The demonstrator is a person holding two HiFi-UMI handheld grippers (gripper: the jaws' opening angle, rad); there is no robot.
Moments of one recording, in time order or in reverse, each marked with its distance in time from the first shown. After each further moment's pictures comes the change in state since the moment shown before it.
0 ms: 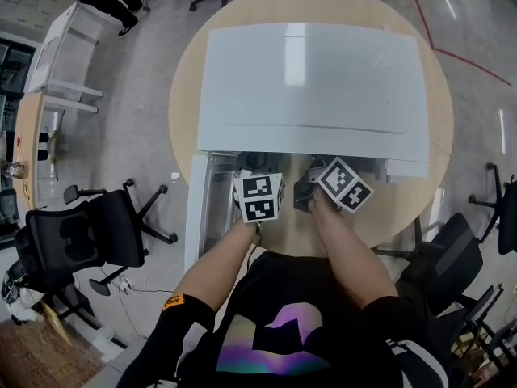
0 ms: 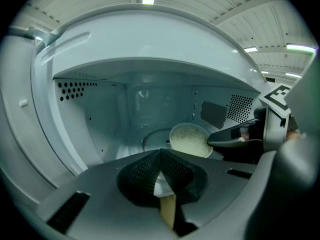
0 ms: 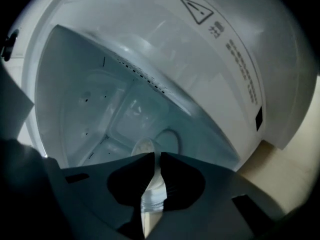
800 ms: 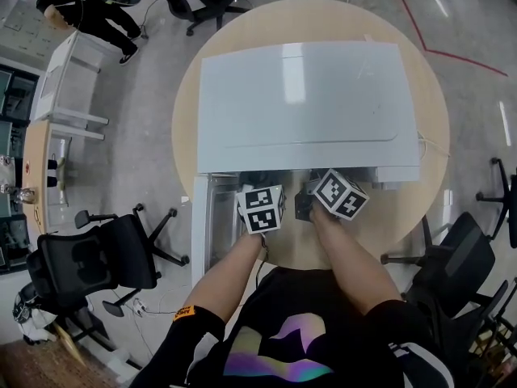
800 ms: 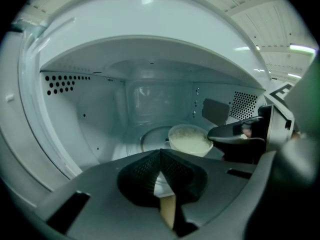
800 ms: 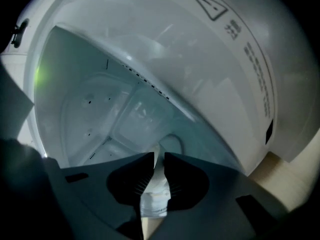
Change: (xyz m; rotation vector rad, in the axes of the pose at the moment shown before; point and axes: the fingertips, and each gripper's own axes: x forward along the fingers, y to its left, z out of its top) left arm 0.009 -0.004 -0.002 -0.011 0.029 0.008; right arm 0.006 0.008 0.011 -0.053 -0.046 0.073
